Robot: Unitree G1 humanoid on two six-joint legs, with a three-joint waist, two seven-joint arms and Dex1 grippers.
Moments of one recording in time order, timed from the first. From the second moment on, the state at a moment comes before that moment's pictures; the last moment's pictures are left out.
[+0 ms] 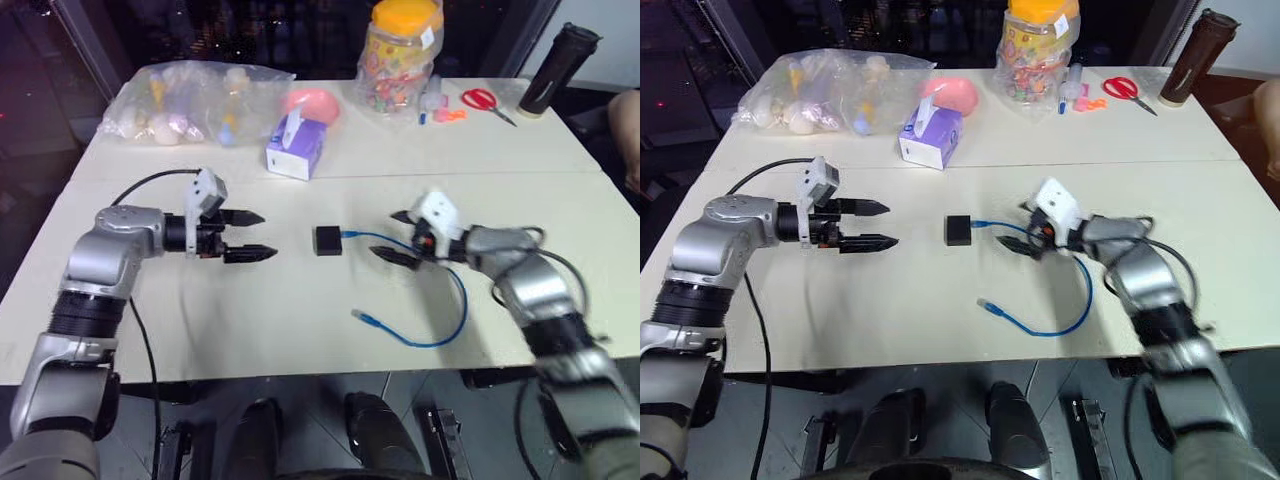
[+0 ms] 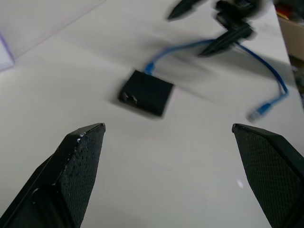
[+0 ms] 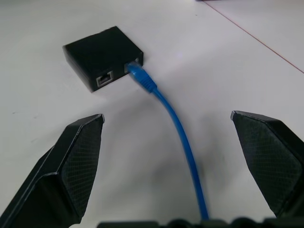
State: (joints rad) left arm -0.62 0.74 -0.07 0.14 -0.40 0.61 -1.27; right arm -0.72 -0.54 0.23 0.43 0.17 0.27 0.91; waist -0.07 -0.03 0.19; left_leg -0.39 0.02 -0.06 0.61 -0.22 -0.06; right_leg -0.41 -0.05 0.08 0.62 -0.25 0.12
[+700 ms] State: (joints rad) left arm -0.60 0.61 -0.05 0.12 -0.47 0.64 -1.19; right arm -0.97 -0.44 0.34 0.97 -0.21 -0.40 0.94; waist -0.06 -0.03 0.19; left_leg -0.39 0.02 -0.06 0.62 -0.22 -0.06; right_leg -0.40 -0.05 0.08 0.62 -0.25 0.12
